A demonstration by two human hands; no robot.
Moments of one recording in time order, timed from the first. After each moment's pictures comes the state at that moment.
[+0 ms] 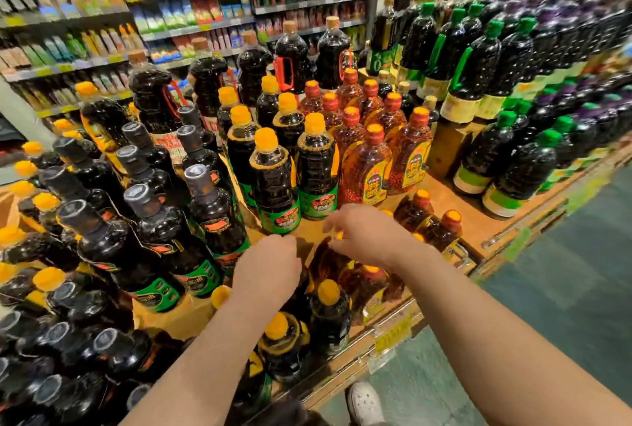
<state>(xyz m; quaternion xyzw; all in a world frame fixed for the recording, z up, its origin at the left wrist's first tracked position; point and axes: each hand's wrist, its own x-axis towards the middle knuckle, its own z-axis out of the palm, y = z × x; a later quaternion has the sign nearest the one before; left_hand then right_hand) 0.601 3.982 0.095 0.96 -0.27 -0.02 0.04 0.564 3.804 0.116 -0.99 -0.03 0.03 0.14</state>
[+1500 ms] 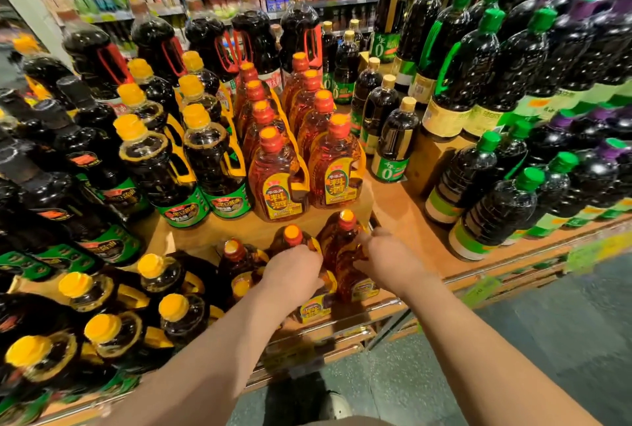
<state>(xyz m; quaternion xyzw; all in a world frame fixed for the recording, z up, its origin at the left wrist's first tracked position) 0.566 3.719 0.036 0.95 -0.28 -0.16 -0.03 0.539 3.540 0.033 -0.98 0.03 0.16 0.11</state>
